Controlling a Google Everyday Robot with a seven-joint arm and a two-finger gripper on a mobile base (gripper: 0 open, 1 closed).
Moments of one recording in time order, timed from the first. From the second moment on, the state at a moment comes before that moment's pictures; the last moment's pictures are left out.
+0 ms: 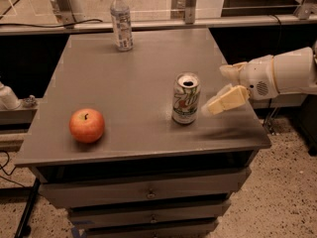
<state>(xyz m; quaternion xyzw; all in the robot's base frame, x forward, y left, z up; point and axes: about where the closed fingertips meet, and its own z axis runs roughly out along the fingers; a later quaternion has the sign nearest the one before) 0.559 -0.149 0.878 -0.46 0.75 0.24 0.41</state>
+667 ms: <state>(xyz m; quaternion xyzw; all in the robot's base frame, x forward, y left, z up) 0.572 -0.114 0.890 -0.43 0.75 0.30 0.41</state>
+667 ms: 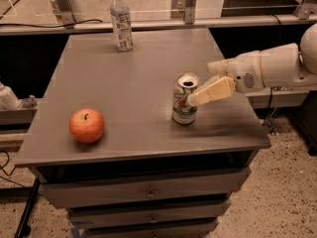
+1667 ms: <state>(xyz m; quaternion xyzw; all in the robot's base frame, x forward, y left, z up) 0.616 -0.052 0.910 -0.44 0.70 0.30 0.48</state>
